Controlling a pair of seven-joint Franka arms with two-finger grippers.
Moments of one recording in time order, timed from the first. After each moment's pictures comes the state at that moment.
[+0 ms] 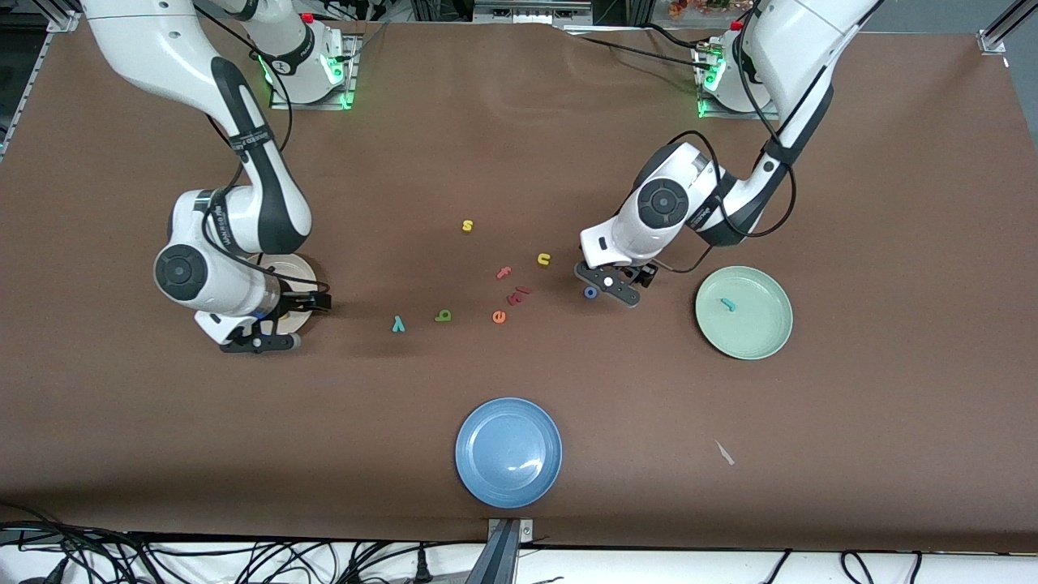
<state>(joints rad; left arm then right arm) -0.15 0.56 -0.44 -1.93 0.18 2.38 -0.15 0.30 0.52 -0.12 -1.83 0.13 2.21 0.04</state>
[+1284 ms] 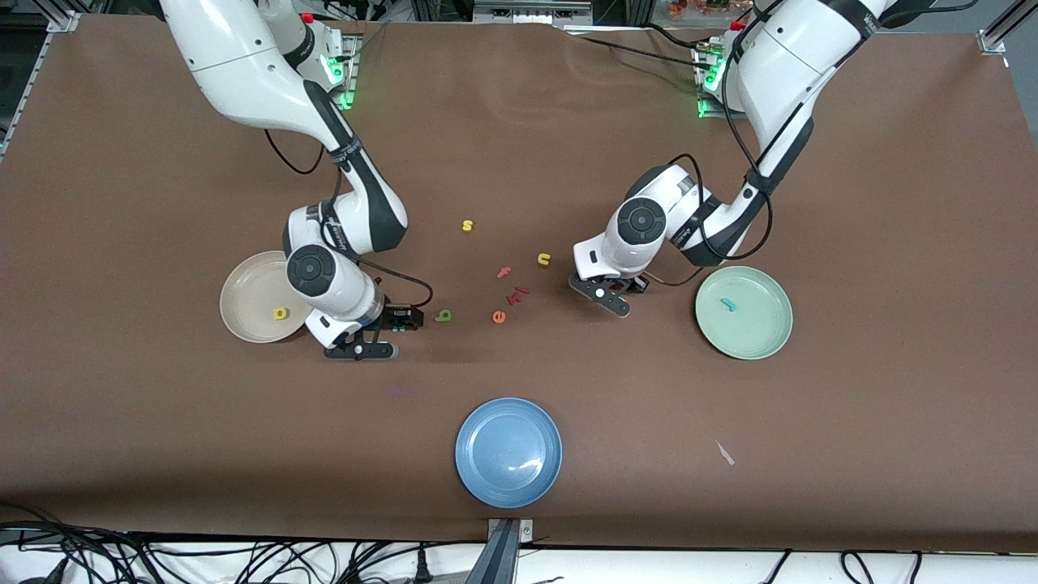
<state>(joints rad) -0.16 0.65 -0.43 -1.90 0.31 2.37 -0.21 0.43 0.70 -0.03 -1.71 0.13 2.43 0.31</state>
